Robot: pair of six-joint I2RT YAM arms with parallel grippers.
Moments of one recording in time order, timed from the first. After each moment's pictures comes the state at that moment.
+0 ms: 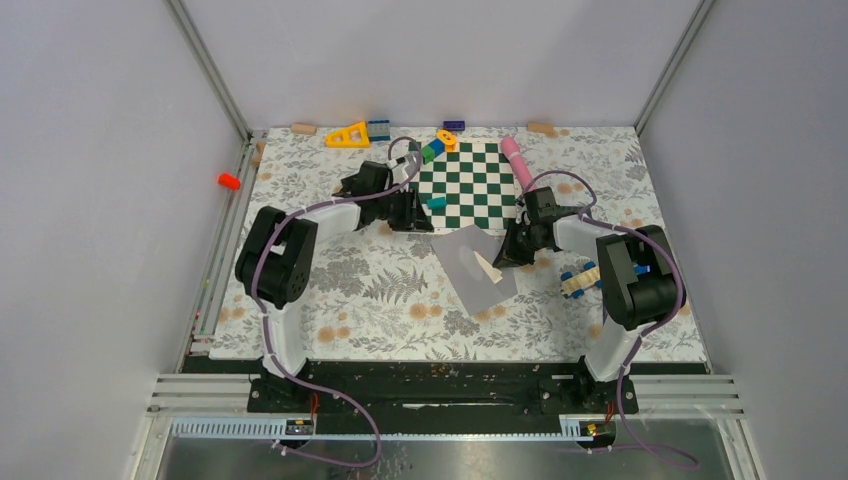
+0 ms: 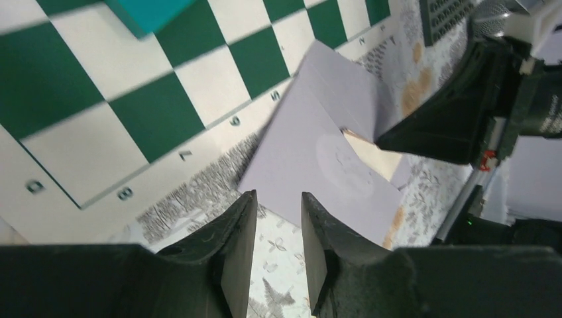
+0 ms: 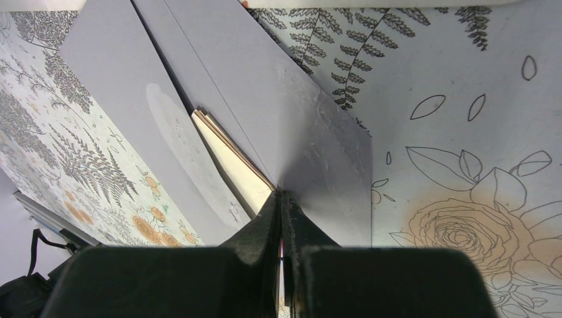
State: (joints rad) left arm -0.38 1.94 1.19 -0.03 0.65 -0.42; right arm 0.26 1.77 0.95 -0.32 -0.38 0.50
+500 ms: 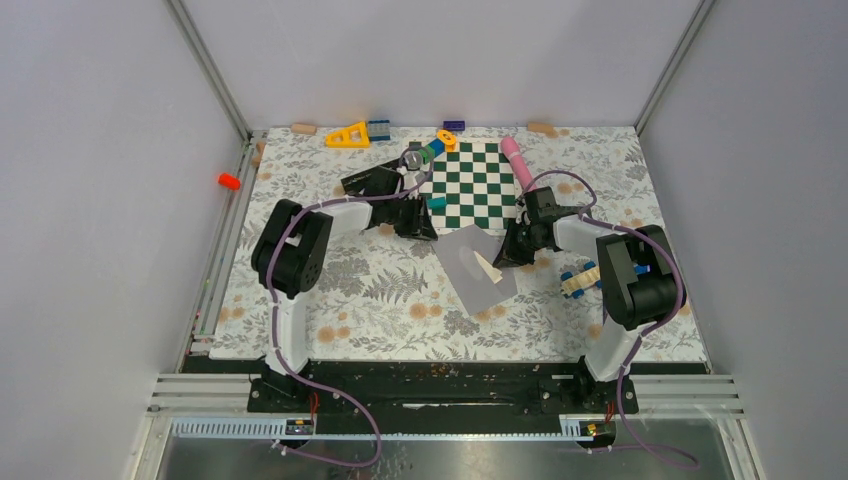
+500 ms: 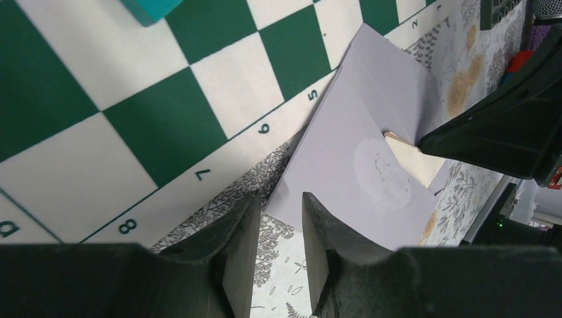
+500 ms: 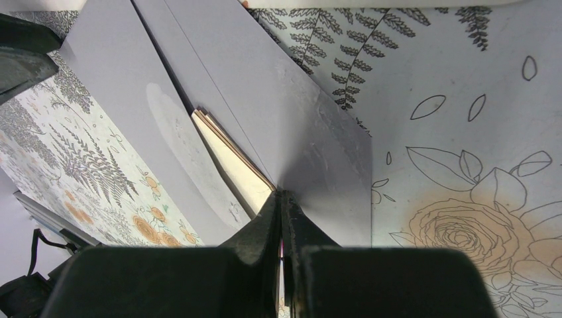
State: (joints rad) left arm -0.41 2.07 1.30 -0.11 0.60 -0.37; right arm 0.26 1.77 0.95 -0.32 -0.38 0.50
